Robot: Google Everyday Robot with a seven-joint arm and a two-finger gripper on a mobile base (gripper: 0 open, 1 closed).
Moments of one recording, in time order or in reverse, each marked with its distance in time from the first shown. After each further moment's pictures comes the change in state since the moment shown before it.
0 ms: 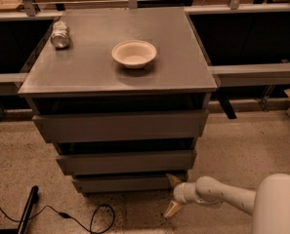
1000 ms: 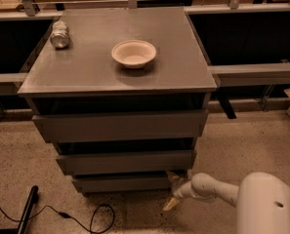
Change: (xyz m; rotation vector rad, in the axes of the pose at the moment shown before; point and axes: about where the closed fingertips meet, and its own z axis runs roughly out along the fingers) arm 0.027 -0.028 0.038 0.025 0.024 -0.012
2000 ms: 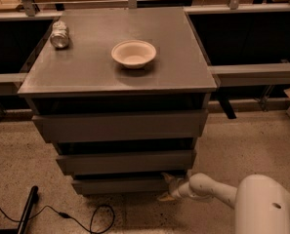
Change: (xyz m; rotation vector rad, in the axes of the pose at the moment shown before) arm -0.009 0.002 0.015 -0.006 -0.041 -0.004
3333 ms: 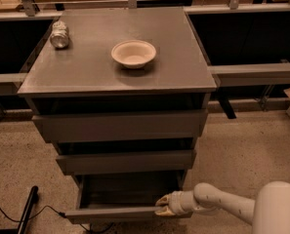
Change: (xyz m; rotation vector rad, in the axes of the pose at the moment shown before) arm -0.043 0.076 -0.036 -0.138 -0.121 0.072
